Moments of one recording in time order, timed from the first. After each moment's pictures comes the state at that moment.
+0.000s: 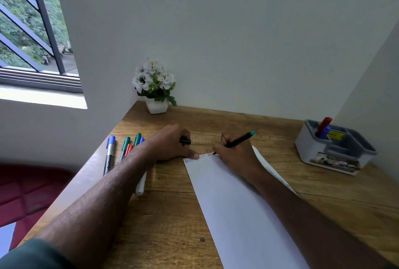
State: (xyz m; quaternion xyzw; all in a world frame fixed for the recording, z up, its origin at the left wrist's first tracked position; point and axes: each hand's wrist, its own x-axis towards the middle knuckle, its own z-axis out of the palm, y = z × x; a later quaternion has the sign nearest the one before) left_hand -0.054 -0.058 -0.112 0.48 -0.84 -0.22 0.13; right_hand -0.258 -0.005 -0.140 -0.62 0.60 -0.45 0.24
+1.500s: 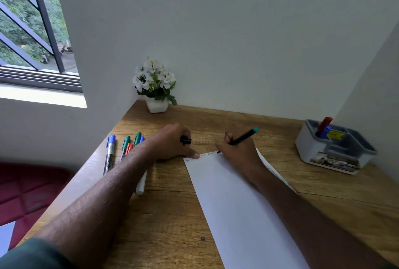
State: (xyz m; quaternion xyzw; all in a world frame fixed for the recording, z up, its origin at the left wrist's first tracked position) left_hand -0.054 -0.061 -0.115 0.47 -0.84 -0.22 0.13; right_hand -0.260 -0.007 -0.140 -0.58 0.61 -0.48 0.25
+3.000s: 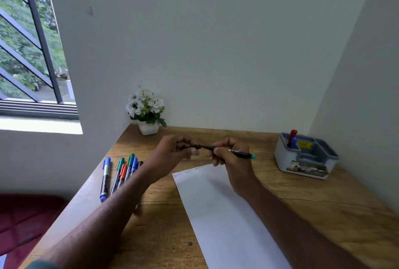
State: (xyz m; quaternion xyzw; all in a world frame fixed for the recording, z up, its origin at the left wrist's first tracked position) left_hand -0.068 -0.021 -0.101 0.29 -0.75 -0.42 0.42; right_hand -0.258 0.043 -0.098 -0.53 0.42 -0.64 0.36
